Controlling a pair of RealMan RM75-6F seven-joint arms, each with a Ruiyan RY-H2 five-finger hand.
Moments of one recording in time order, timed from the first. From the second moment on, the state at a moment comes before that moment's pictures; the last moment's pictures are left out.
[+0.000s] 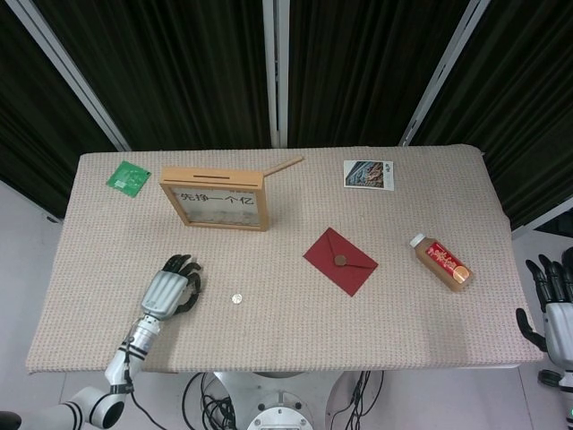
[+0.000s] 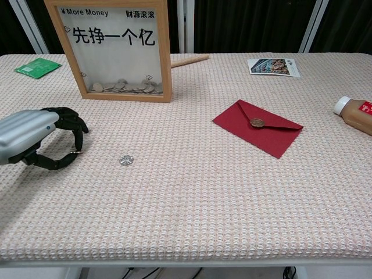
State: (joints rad) left arm -0.43 -1.75 -0.03 -1.08 1.50 1.19 0.04; right arm -0.01 -1.08 0.06 -1.57 -1.51 1.57 -0.02
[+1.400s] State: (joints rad) left arm -0.44 -1.77 -0.03 -1.05 1.53 1.23 -0.05; right arm 0.00 -1.08 0.07 -1.56 -1.49 1.55 -0.01
